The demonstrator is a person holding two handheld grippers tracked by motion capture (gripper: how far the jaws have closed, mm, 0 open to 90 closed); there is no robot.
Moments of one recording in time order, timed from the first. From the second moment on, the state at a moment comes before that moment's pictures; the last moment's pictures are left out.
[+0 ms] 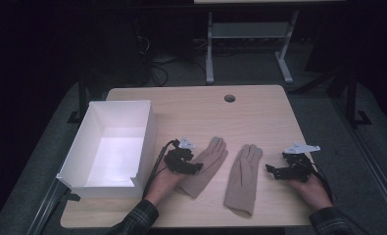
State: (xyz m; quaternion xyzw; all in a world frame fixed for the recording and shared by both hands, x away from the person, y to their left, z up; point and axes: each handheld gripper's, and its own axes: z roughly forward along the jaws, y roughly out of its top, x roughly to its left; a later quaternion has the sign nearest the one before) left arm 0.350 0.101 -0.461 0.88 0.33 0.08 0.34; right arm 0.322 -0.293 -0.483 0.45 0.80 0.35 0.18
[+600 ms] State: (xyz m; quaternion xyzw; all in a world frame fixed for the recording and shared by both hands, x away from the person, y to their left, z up) left arm 0.346 0.099 -0.463 0.88 0.32 0.06 0.35; right arm 0.322 -0.292 -0.483 0.45 0.80 0.35 0.18
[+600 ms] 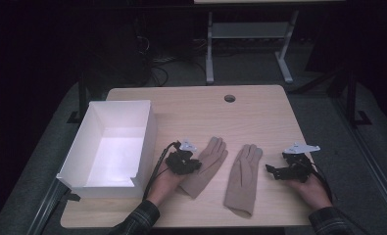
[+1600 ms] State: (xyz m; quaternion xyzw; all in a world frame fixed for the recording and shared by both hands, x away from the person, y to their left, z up) left arm 0.346 0.114 -0.445 0.82 0.35 0.03 0.44; right arm 0.301 -0.242 -0.466 0.31 0.87 0.37 0.03
